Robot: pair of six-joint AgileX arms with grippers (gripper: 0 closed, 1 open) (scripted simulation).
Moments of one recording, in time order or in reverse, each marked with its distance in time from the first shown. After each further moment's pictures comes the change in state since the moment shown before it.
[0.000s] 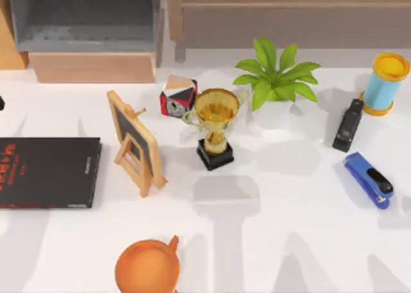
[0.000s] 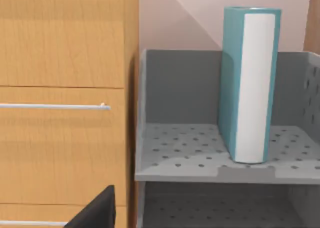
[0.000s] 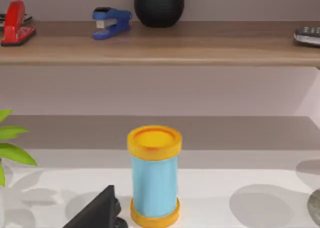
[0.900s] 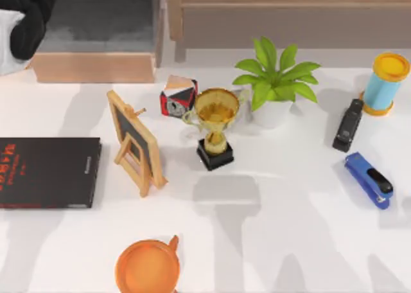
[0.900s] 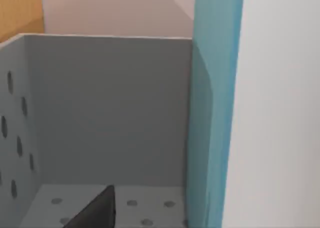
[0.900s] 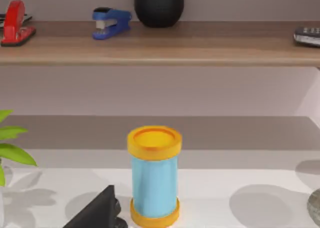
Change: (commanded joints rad) left arm -0.132 1.302 0.800 0.417 -0.107 -0.009; right arm 0.000 0.000 0.000 0.000 0.000 0.000
